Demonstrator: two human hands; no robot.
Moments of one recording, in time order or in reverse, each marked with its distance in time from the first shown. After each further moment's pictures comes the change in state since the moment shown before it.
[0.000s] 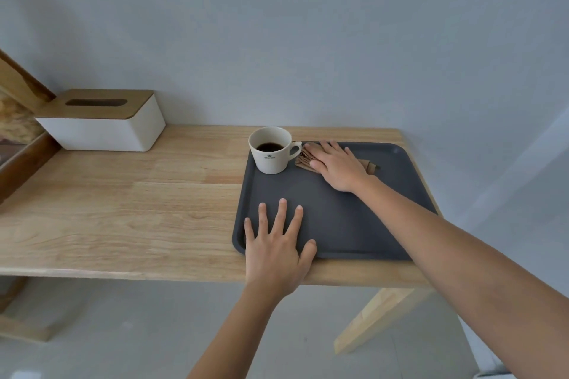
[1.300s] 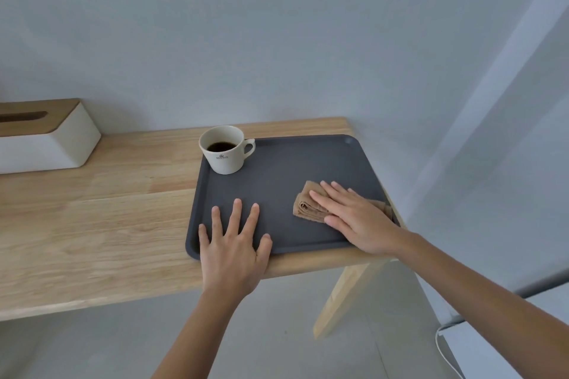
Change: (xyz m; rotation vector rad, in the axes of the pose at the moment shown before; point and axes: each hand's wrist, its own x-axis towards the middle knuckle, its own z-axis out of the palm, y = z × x) left_hand -0.002 0.001 0.004 0.049 0.020 -0.002; right_hand -0.186 0.032 0.005 0.096 0.013 -0.065
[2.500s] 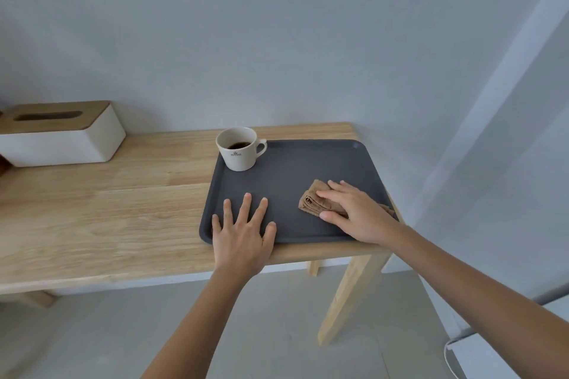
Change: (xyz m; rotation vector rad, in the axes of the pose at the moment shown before) left_hand -0.001 0.003 -0.001 -0.019 -0.023 -0.010; right_hand 0.000 -0.019 -0.010 0.145 0.064 0.124
